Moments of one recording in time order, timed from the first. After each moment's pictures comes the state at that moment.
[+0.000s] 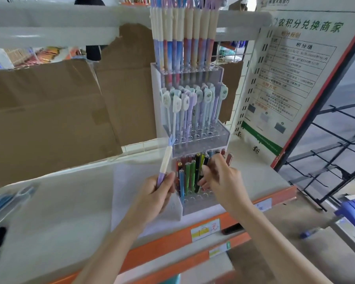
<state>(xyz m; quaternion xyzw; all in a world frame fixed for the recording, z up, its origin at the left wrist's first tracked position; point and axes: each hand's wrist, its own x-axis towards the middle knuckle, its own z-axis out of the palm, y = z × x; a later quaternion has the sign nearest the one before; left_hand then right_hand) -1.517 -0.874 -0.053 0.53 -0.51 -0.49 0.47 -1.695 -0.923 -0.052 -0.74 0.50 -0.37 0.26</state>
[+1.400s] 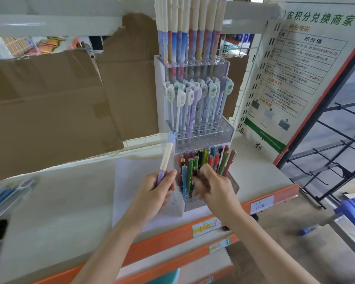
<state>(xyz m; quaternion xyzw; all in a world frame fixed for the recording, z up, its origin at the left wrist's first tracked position) -1.517 -0.869 -0.048 0.53 -0.49 -0.51 0.47 -1.685 -0.918 -0.081 -0.77 0.48 -0.32 0.27</state>
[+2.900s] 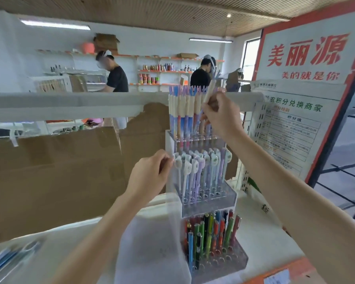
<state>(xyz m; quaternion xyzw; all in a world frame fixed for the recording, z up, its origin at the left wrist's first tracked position) -1.474 -0.962 0.059 0.56 -0.70 0.04 0.44 -1.644 -1.046 0.163 -0.73 0.41 -0.53 0.15</state>
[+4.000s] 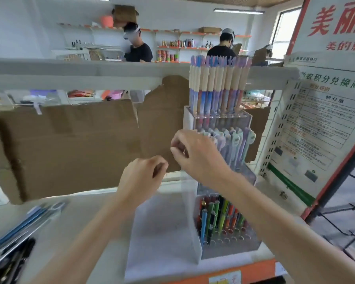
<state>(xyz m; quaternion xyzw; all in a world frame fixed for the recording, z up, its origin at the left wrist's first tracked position) -1.439 -0.931 0.009 0.66 -0.66 0.08 0.35 -1.594 -0.965 0.077 -0.89 0.30 -0.34 0.04</state>
